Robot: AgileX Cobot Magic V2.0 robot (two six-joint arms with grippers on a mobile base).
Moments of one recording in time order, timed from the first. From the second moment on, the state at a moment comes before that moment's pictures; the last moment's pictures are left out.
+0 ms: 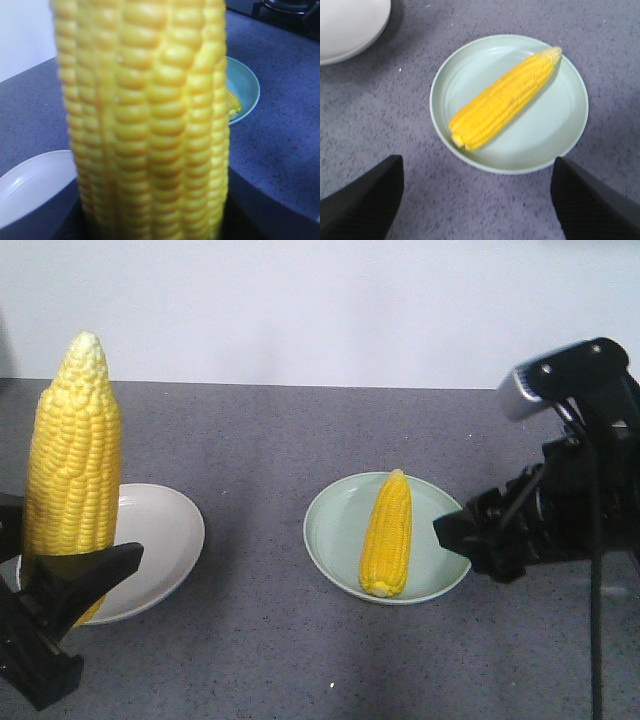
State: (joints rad) left arm -0.67 0.78 -0.77 0.08 0.55 -0.01; right arm 0.41 1.08 -1.01 0.19 0.84 -0.19
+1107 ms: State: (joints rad) left arm -0.41 1.29 -1.16 0.19 1.02 -0.10; right arm 0.41 0.87 -0.90 0.18 0.84 -0.19
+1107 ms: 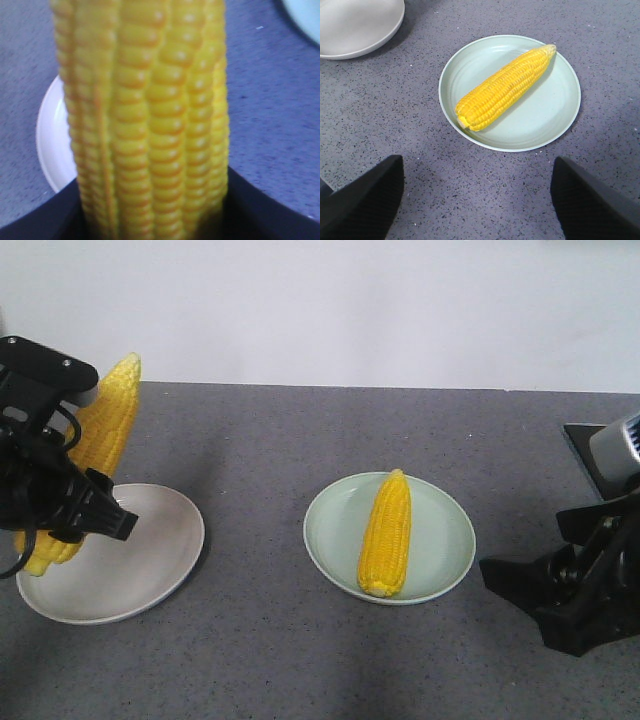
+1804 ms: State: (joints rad) left arm -0.24 1.61 -1.28 0.15 1.14 -0.08; right arm 0.41 0.87 -0.90 0.18 0.84 -0.19
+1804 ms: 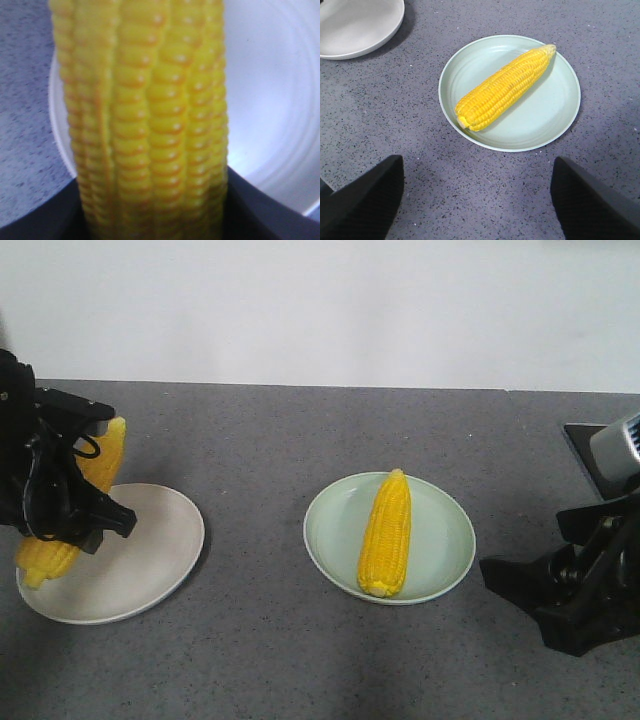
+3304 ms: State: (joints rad) left arm -0.39 1.51 -1.28 0.09 0.97 -0.05; right arm 0.41 0.87 -0.90 0.18 0.84 -0.19
